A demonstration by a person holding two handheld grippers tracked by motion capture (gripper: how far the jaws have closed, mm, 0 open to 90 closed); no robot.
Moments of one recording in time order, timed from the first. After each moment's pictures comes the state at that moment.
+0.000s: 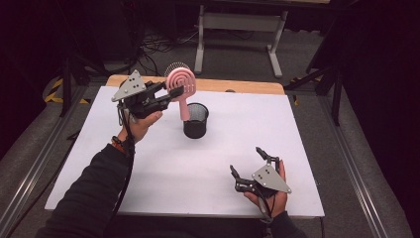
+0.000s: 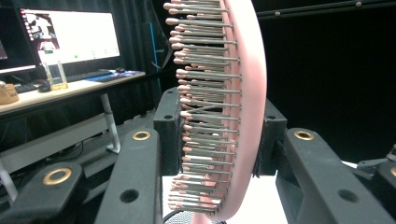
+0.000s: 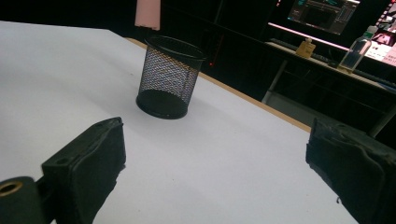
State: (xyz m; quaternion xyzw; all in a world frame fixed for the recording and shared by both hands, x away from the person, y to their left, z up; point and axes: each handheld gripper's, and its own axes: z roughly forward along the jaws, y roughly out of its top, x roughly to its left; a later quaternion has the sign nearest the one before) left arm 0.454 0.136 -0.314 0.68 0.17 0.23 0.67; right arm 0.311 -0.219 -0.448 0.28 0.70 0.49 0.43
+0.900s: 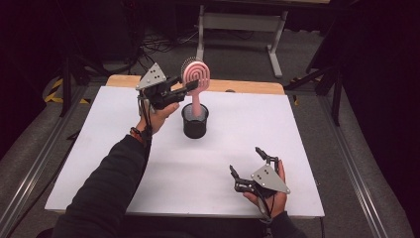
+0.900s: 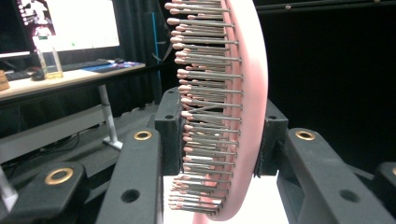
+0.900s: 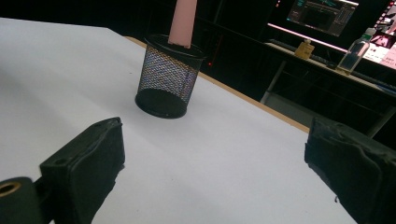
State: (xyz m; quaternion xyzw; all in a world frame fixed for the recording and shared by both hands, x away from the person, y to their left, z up) left arm 0.488 0.101 -0.319 0.69 0.19 0.22 0.66; right arm 0.312 -0.217 -0.449 0.28 0.71 0.48 0.44
